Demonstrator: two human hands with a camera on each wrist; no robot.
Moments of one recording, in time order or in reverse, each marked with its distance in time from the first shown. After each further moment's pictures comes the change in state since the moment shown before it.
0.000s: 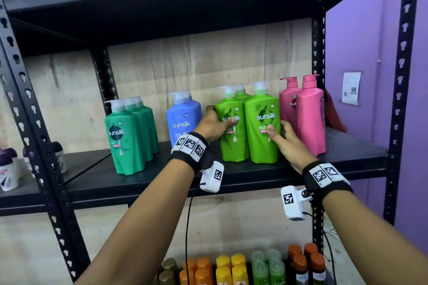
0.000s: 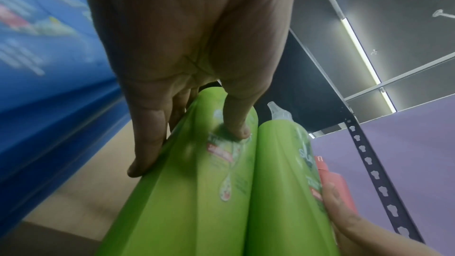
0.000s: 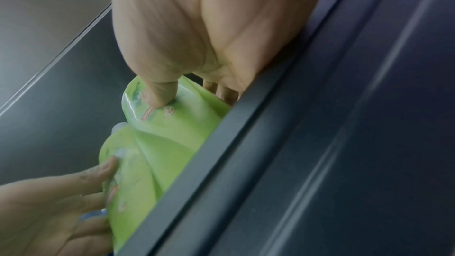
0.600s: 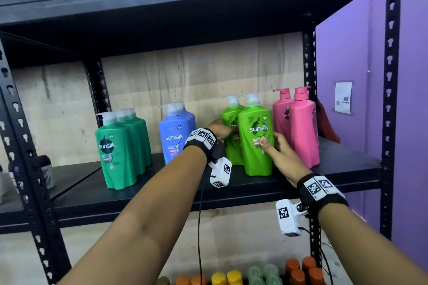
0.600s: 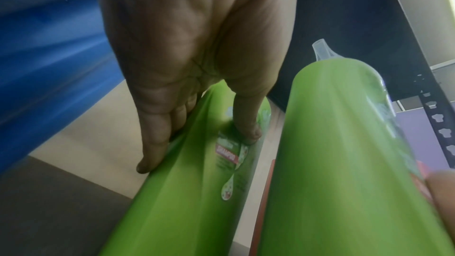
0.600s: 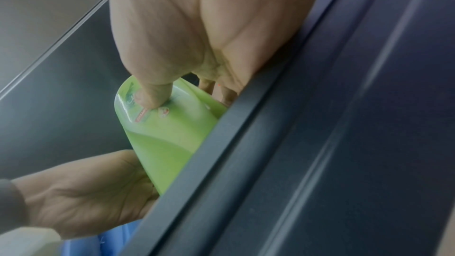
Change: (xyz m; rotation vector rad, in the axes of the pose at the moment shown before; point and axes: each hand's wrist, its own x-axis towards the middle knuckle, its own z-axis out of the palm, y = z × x) left_hand 0.041 0.026 0.028 0.281 -0.237 -0.099; right_hand -0.005 -0.006 0.000 0.043 -0.014 -0.004
